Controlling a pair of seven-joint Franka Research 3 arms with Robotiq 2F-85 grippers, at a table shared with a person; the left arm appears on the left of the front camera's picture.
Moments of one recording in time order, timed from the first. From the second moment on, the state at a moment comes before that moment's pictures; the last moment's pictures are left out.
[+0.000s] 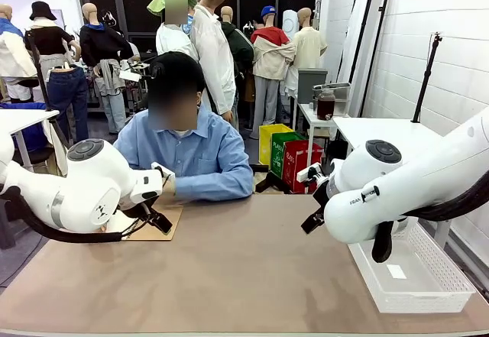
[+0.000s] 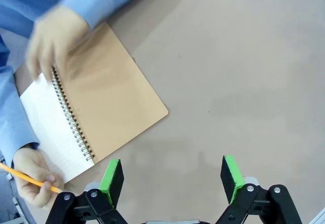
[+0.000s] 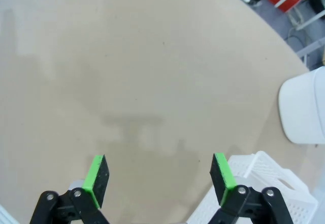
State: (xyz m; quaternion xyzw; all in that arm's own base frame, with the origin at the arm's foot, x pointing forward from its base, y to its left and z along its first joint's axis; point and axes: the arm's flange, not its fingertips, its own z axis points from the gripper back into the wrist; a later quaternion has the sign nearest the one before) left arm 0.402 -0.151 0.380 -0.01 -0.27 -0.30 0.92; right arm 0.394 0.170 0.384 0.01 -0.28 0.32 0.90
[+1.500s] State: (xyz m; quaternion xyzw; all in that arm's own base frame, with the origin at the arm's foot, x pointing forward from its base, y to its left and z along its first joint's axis) left arm 0.356 -0.135 0.583 0.00 -0.26 -0.30 0.92; right arm 0.342 0.136 0.616 0.03 -0.34 0.39 0.85
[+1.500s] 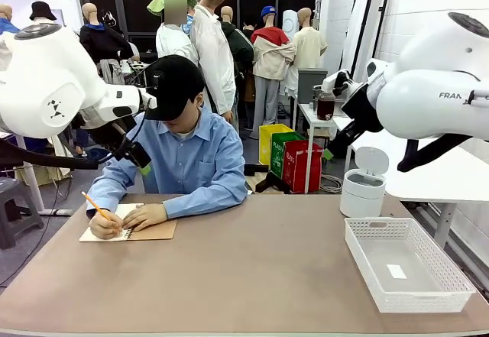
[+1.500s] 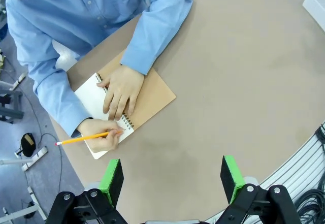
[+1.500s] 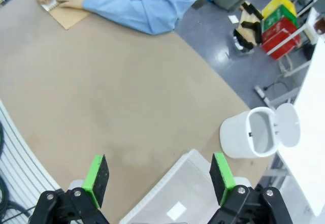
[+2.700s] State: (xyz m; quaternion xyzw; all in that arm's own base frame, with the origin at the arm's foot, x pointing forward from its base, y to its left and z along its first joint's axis) left arm 0.354 -0.137 0.602 0.00 -0.30 -0.30 0.91; right arm 0.370 0.150 0.593 0.01 -0.36 0.38 0.85
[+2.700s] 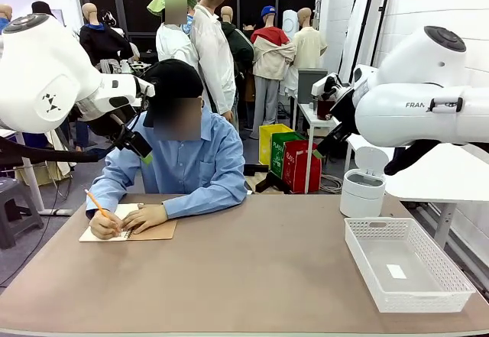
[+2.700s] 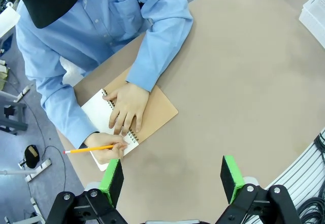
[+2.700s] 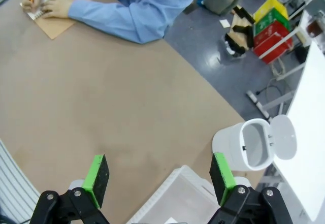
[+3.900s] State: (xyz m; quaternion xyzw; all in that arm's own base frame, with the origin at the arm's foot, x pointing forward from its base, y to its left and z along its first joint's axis) left arm 0.354 -0.138 0.602 0.00 -0.30 -0.30 0.91; right arm 0.369 0.150 0.595 0.01 -0.36 0.38 0.85
